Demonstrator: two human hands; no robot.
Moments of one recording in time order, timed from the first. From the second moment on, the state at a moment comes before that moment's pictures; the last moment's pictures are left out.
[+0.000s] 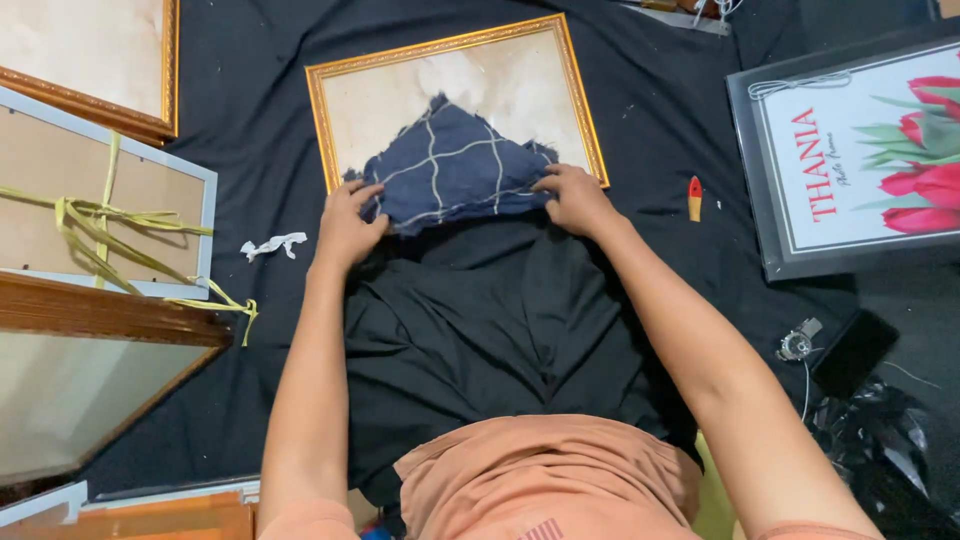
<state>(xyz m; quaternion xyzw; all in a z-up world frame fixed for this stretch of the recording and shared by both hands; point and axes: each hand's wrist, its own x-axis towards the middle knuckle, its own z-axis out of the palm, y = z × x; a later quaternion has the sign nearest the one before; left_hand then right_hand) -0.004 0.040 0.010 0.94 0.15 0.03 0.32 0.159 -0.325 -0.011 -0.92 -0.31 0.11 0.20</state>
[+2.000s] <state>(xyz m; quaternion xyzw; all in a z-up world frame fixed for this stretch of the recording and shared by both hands) 0.045 0.066 -0.065 0.95 0.24 0.04 0.18 0.187 -0.328 -0.064 -0.85 -0.30 -0.02 0.43</state>
